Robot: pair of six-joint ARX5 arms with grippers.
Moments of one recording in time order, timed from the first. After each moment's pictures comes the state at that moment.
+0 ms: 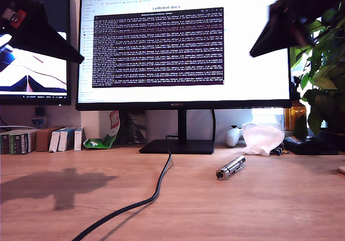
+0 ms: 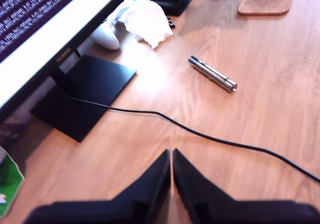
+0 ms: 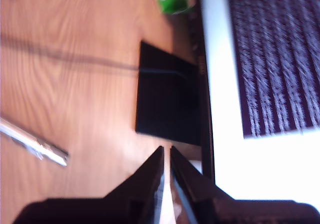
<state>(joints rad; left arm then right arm) -0.27 1.12 0.77 -0.24 0.59 0.68 0.21 1.48 1.18 -0.38 -0.41 -1.42</state>
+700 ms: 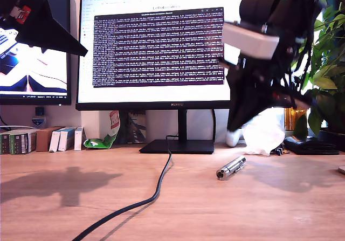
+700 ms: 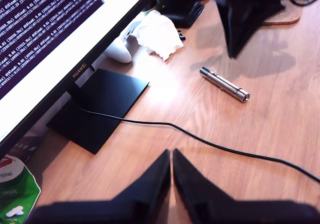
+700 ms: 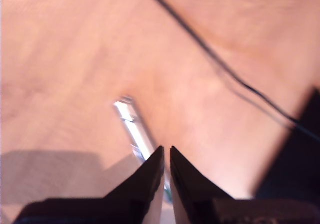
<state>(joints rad) -0.27 1.12 0.77 -0.19 0.59 0.68 0.41 1.69 1.18 -0.62 -0.27 -1.78</state>
